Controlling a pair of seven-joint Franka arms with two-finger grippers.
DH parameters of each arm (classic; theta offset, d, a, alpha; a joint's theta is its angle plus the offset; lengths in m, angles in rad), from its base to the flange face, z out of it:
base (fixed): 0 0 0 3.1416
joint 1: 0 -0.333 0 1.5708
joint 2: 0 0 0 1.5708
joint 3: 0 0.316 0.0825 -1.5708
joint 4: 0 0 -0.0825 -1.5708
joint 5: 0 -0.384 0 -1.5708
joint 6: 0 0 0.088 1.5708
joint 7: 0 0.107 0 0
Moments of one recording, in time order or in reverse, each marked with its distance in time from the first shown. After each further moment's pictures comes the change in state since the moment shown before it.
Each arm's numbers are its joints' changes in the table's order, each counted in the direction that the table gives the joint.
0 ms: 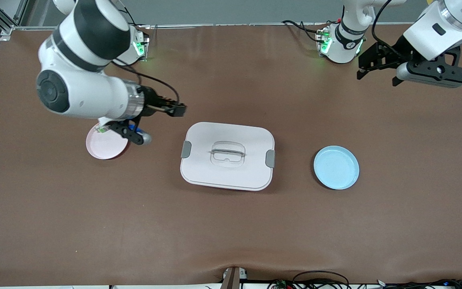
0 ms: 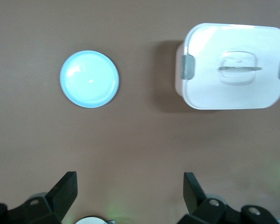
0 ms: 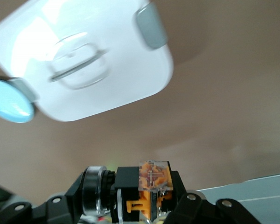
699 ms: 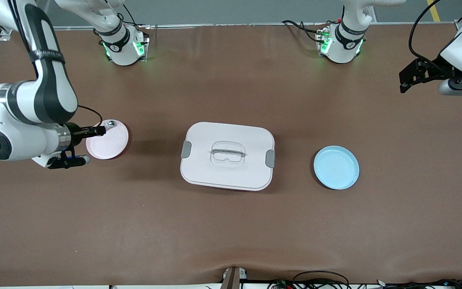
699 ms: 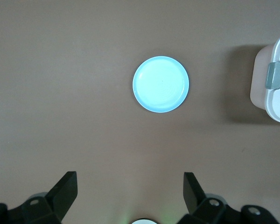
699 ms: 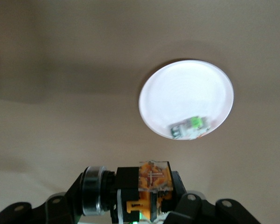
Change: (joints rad) left arm -0.008 0.008 0.088 0.008 -0.257 0.000 0.093; right arm 0.313 -0.009 -0.007 0.224 0.459 -0.083 -0.897
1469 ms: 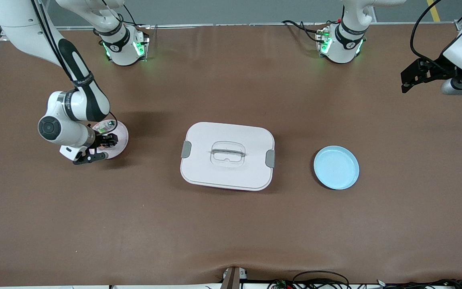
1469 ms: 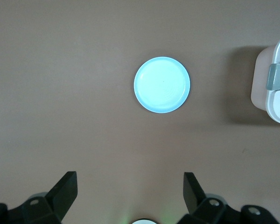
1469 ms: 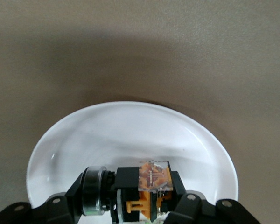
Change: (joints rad) left arm -0.006 -0.001 0.003 -0.001 -0.002 0.000 0.001; right arm 0.118 0.045 -0.013 0.600 0.118 0.852 -0.305
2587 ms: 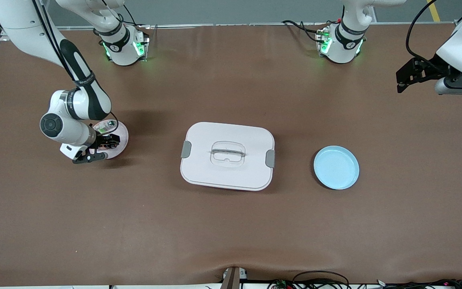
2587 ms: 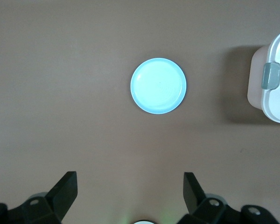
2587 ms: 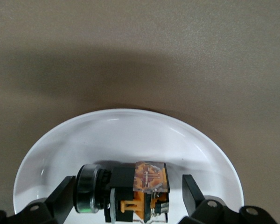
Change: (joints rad) left arm 0.015 0.000 -0.001 0.000 0.000 0.003 -0.001; right arm 0.000 0.012 -0.002 0.079 0.001 0.180 0.036
